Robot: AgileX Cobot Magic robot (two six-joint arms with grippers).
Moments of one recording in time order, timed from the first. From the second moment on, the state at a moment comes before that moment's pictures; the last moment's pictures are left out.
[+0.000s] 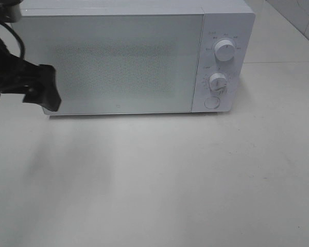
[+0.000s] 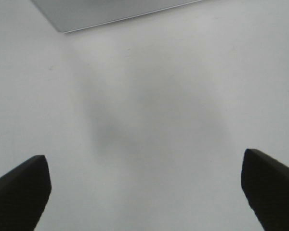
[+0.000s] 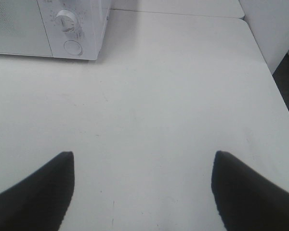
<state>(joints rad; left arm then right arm) -0.43 1.42 -1.02 0.01 0.80 -0.19 0.04 0.00 -0.51 -0.06 1.05 0.00</state>
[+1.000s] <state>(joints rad) 0.05 0.68 -0.78 -0.04 1.20 -0.06 0.04 0.00 -0.51 -0.06 1.05 0.00</state>
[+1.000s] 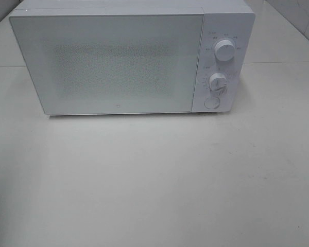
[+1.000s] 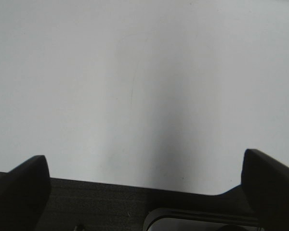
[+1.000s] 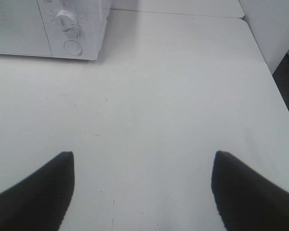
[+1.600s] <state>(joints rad) 0.05 0.31 -0.50 -0.06 1.06 0.06 0.04 0.00 -0.51 -0.06 1.05 0.00</state>
